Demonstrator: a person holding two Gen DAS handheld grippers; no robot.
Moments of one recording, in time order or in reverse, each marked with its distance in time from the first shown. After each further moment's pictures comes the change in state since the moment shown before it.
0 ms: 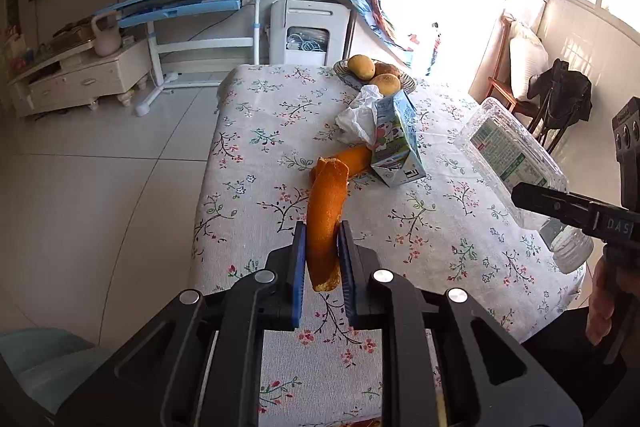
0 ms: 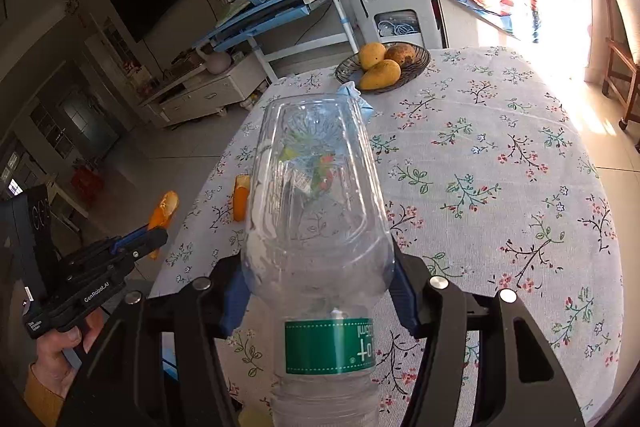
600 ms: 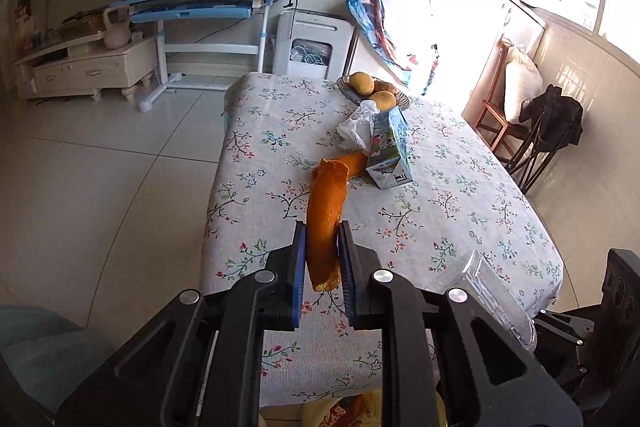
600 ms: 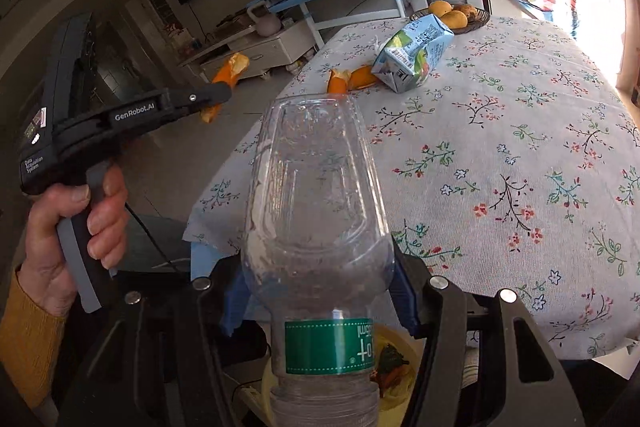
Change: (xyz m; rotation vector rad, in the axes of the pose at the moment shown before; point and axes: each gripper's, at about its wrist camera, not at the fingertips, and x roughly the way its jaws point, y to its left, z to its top) left arm -0.038 0.012 -0.019 -0.068 -0.048 -0.035; right arm -0.011 0.062 -0.099 -0.131 0.075 0.094
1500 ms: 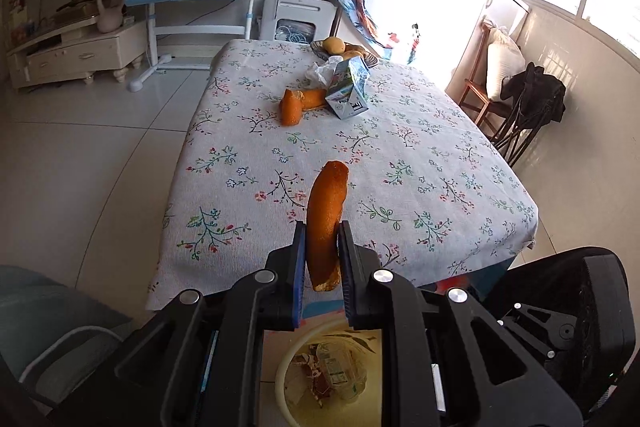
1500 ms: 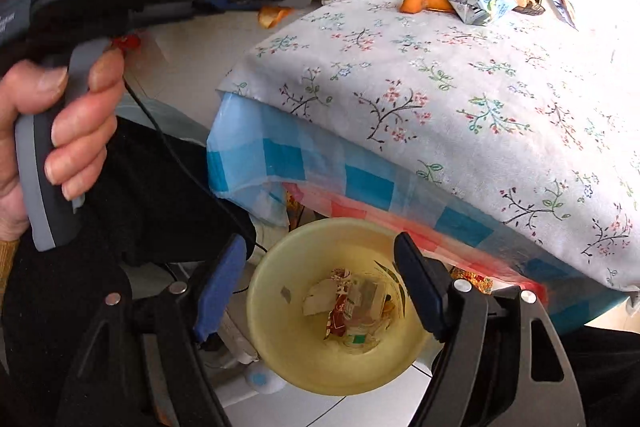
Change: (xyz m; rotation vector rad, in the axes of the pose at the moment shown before) left arm -0.038 -0.035 -0.082 0.016 0.052 -0.041; right arm 0.004 0.044 -0.083 -0.236 0.179 -0.065
